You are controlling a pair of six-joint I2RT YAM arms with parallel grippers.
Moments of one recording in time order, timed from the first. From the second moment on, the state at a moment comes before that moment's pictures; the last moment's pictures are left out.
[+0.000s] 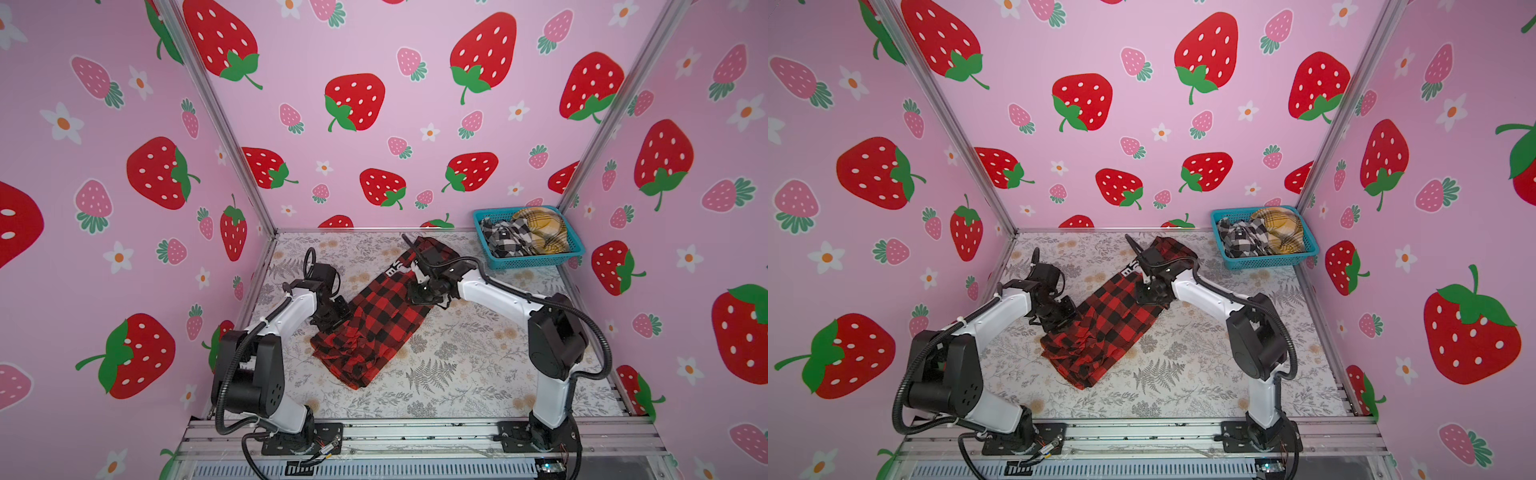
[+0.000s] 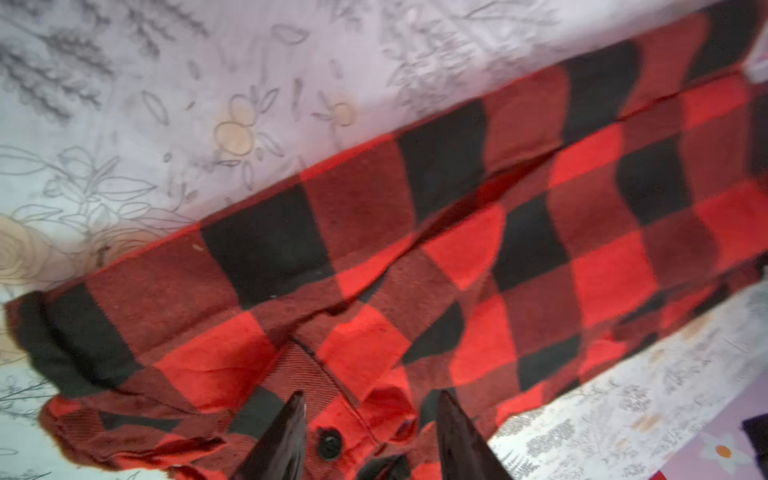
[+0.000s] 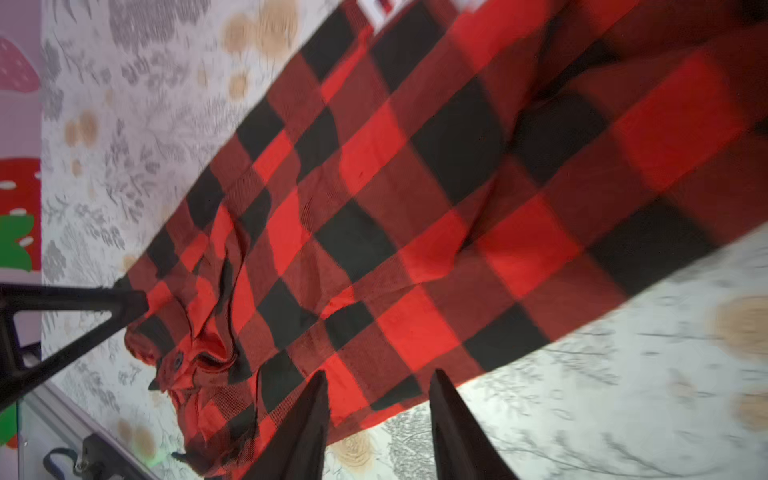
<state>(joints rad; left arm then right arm) -0.12 1.57 1.02 -0.84 0.24 -0.71 0.82 1.94 1.51 -0.65 -0.16 0.54</state>
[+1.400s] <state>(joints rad) -0.04 1.39 0.89 -0.85 0.15 -0.70 0.76 2.02 1.40 -0.56 -0.20 0.62</state>
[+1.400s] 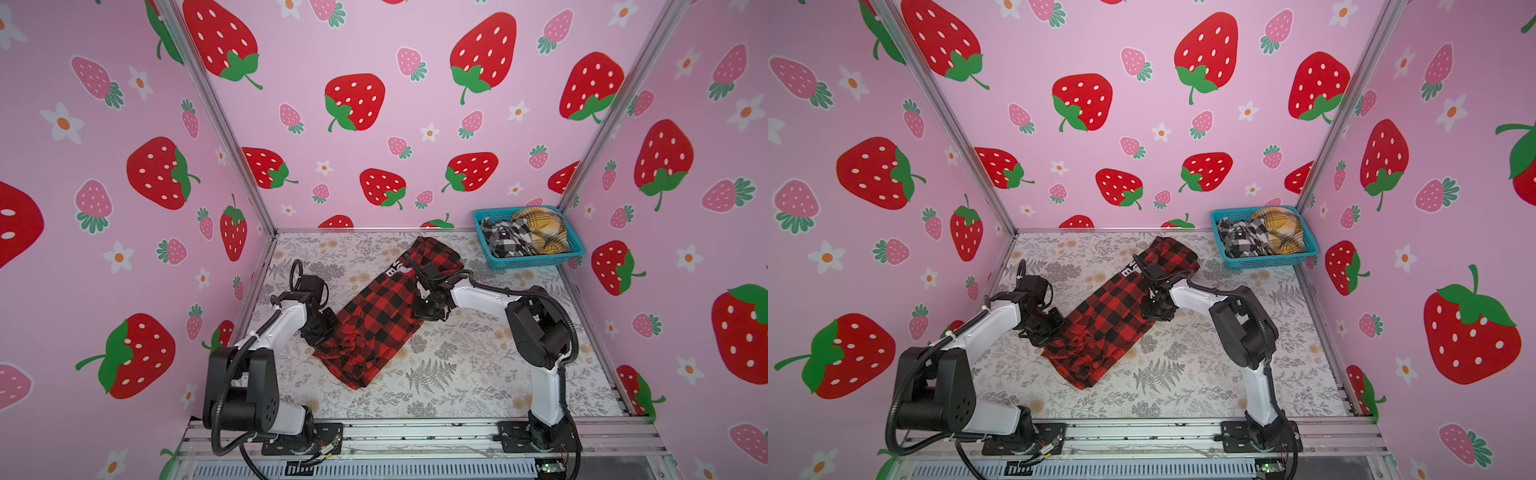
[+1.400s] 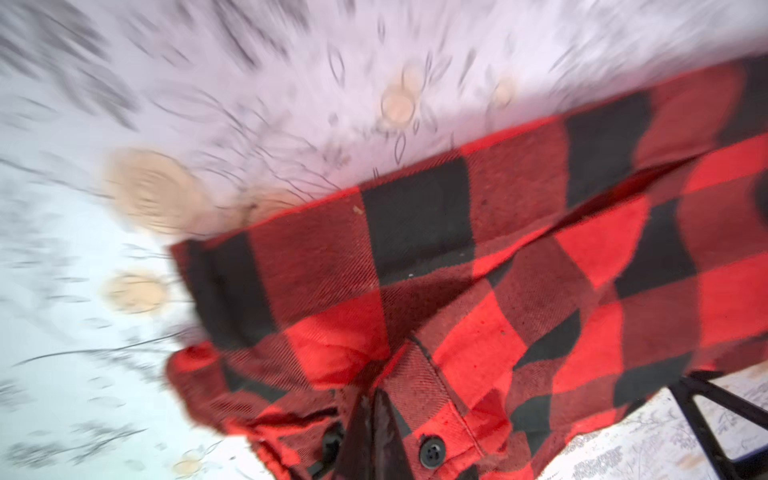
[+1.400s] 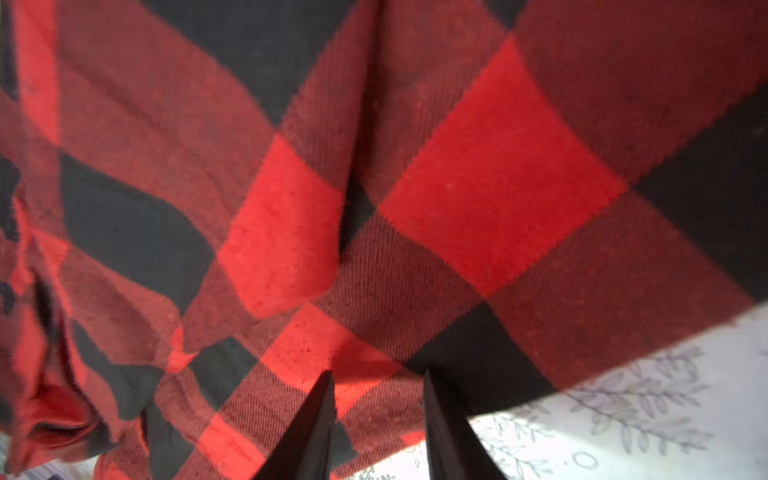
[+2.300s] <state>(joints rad) -0.04 1.40 0.83 -0.87 0.09 -0.75 0.73 2.08 1.72 -0.68 -0.10 0.57</state>
